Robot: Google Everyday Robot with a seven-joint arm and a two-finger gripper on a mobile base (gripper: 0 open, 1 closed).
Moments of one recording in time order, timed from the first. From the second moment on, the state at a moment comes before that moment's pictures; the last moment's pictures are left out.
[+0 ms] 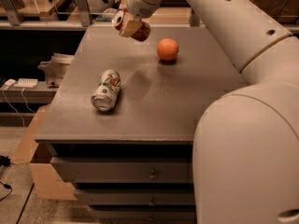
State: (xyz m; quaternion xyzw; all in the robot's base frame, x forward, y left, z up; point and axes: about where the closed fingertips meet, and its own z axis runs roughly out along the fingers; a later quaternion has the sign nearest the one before) arm 0.761 0.061 0.965 -0.73 0.56 -0.03 0.38
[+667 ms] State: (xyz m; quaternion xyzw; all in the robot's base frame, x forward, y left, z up) arm 0.747 0.088 0.960 -0.82 0.48 -0.09 0.31
